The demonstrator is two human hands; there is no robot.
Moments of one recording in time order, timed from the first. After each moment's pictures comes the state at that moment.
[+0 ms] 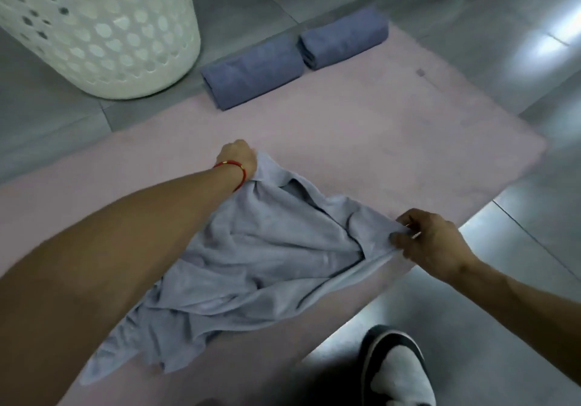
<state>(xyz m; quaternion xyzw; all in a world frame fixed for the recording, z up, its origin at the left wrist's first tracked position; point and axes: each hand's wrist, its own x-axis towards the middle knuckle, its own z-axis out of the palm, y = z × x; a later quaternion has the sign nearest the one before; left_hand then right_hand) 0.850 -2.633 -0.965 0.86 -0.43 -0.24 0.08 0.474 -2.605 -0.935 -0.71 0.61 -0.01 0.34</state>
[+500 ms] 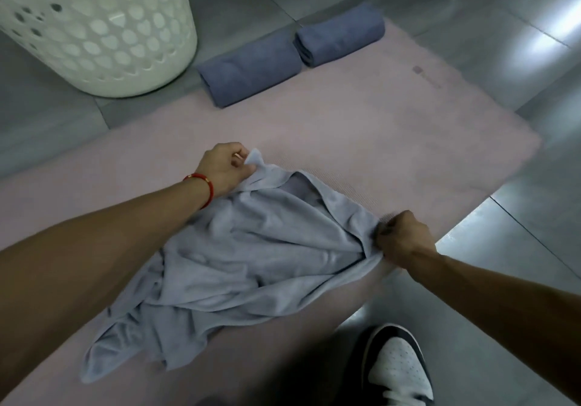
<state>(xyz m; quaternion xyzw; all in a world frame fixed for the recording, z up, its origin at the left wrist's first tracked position) 0.862 -2.583 -0.949 0.80 -0.46 -0.30 0.25 0.511 -2.605 -0.975 -0.59 0.74 0.04 0.32</state>
